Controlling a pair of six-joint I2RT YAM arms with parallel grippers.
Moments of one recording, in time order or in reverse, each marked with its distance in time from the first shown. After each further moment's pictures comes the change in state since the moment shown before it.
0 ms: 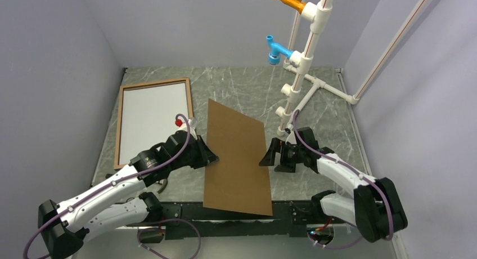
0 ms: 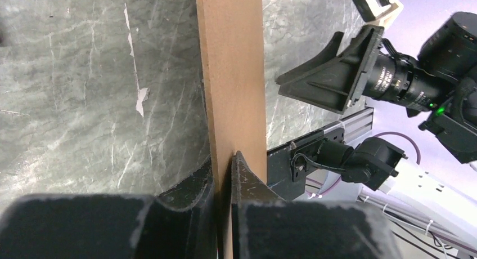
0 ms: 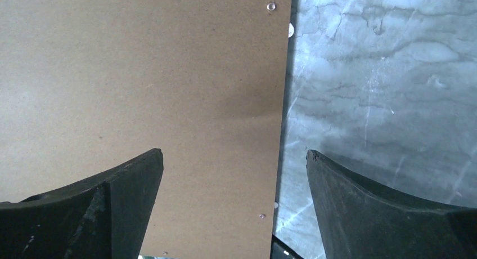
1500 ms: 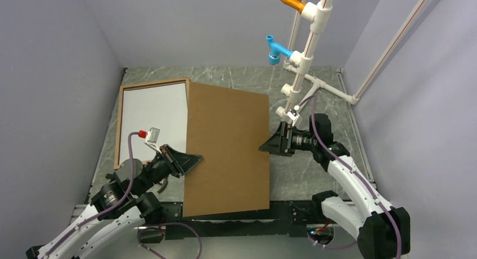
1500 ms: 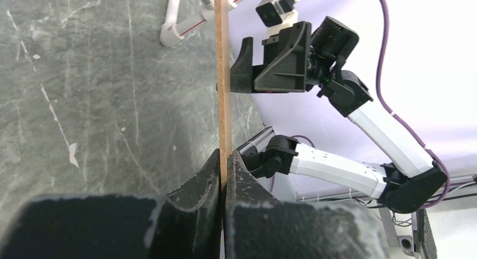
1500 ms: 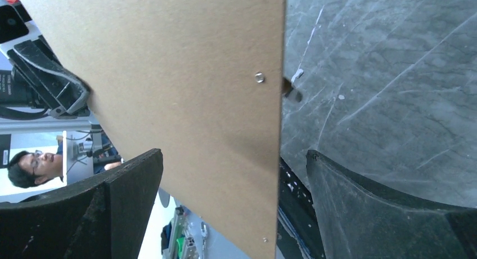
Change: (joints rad) left arm 0.000 -0.618 -0.177 0.121 0.011 0.039; right arm -0.080 -0.218 0.172 -0.028 -0.340 0.057
